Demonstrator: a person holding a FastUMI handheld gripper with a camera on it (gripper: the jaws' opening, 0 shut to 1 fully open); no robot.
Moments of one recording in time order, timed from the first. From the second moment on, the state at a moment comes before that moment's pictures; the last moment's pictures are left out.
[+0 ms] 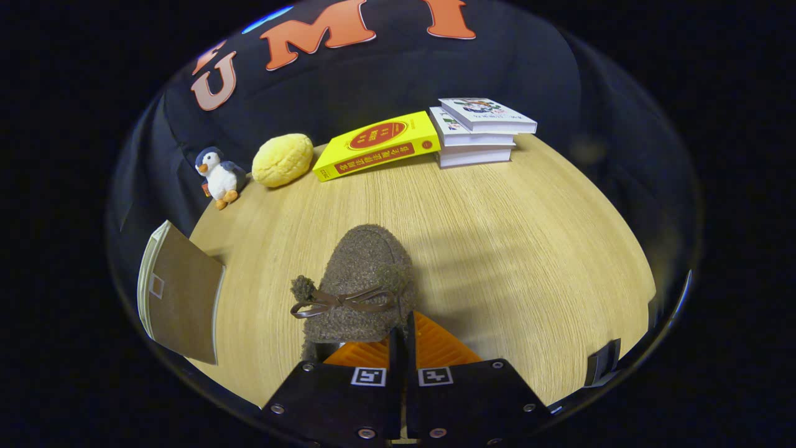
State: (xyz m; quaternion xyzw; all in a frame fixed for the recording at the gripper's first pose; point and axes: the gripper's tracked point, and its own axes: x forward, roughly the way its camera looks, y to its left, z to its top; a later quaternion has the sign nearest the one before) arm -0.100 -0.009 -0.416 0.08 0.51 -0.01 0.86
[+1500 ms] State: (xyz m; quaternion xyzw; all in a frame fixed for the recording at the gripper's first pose) arm -0.077 0.380 -0.283 0.10 0.51 0.18 0.83
